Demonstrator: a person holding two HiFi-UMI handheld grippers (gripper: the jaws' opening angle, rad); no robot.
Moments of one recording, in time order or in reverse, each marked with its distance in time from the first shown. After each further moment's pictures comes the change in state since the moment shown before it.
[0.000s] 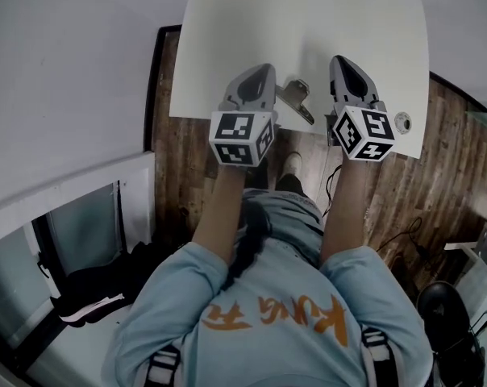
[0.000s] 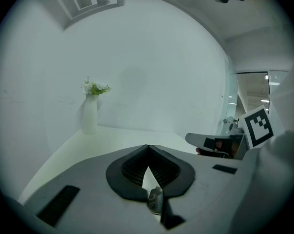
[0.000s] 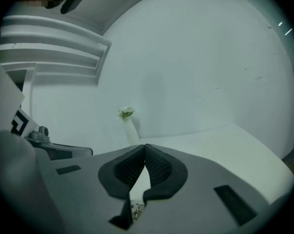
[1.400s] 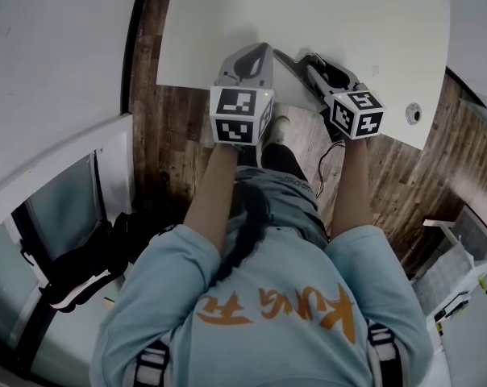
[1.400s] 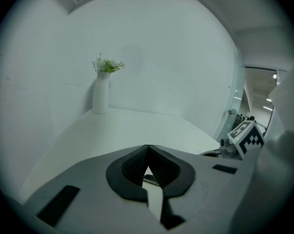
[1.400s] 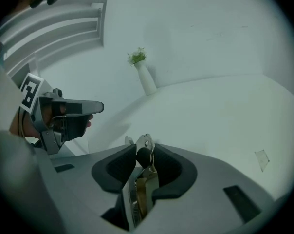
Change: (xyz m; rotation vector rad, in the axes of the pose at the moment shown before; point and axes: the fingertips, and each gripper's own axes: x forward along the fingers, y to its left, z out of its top) left arm 0.014 0.070 -0.076 -0.036 0.155 0.036; right arm 0.038 0.040 -0.182 0.019 0.507 0.244
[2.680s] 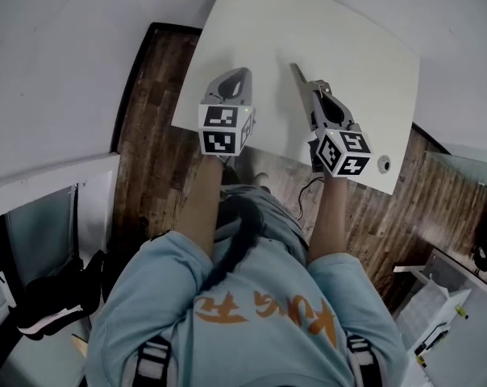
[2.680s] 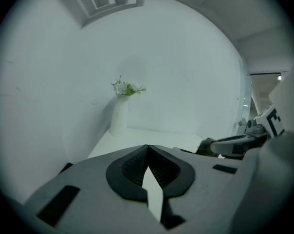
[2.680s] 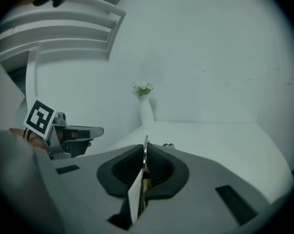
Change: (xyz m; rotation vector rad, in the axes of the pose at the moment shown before) left arm -0.028 0.084 0.078 -0.021 -0.169 0.076; right arm -0.026 0.050 0.139 -0.130 -0.242 -0.175
